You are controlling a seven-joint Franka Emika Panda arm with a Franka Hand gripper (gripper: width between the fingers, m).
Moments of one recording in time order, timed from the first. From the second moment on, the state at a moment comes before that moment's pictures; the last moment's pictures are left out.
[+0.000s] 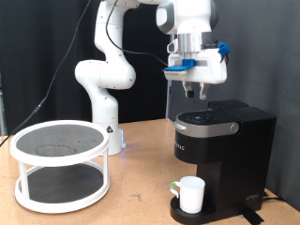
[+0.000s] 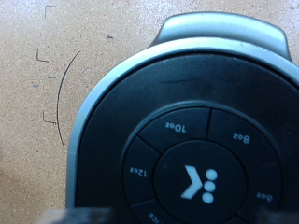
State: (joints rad) arm -0.67 -0.24 0.81 -2.17 0.23 2.16 2.29
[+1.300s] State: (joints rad) arm -0.67 -0.17 0.87 -2.24 0.23 2.28 2.29
